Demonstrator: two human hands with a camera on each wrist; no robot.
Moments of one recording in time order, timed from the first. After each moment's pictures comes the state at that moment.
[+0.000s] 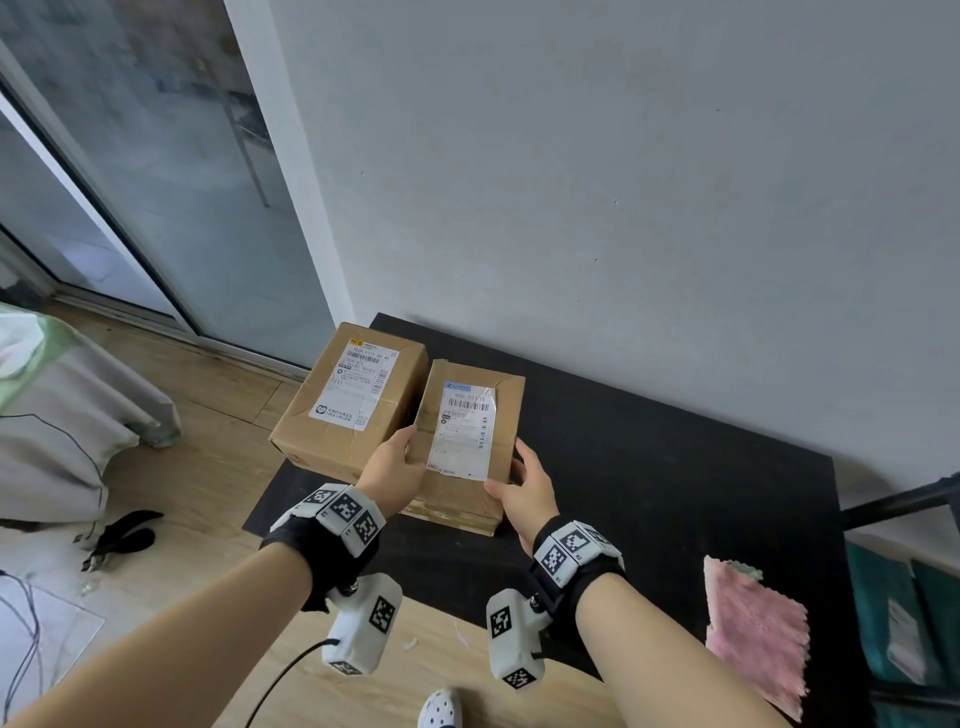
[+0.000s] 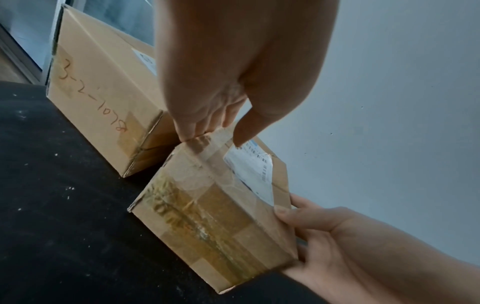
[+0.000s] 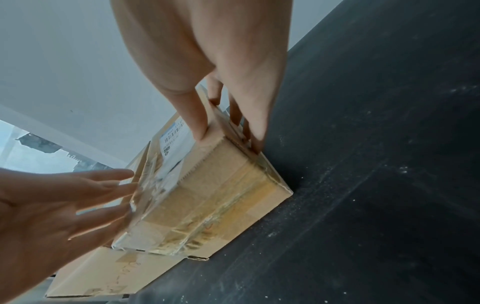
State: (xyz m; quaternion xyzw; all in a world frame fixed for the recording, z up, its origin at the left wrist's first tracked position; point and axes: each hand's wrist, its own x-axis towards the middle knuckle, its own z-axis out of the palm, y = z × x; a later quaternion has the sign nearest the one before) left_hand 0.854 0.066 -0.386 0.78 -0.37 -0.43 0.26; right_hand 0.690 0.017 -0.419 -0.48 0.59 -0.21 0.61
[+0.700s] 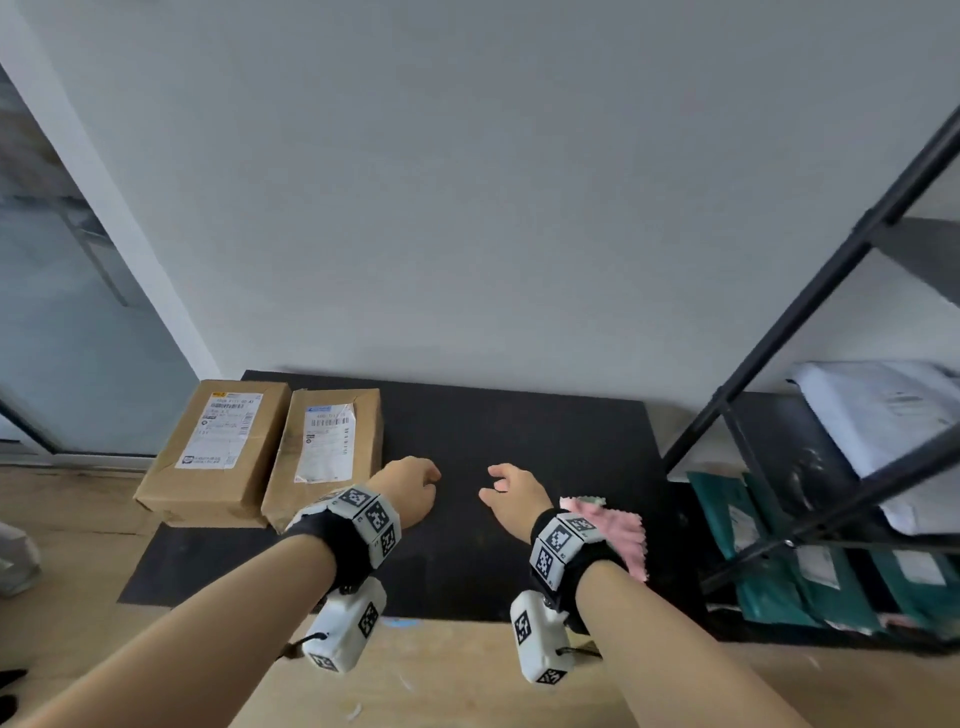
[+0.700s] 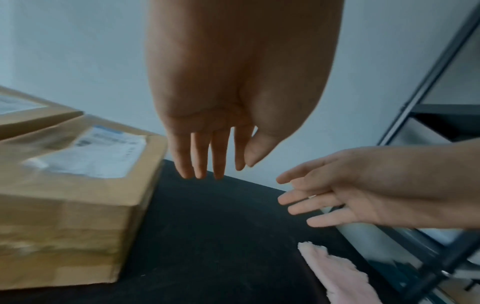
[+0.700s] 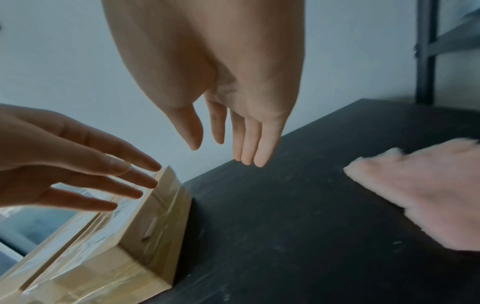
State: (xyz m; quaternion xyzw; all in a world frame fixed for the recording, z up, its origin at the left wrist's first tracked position) left_hand 0.697 0.064 -0.326 0.69 -0.64 -0.33 0.01; right_hand 0.528 0.056 -0.349 -0.58 0.66 -0.12 0.46
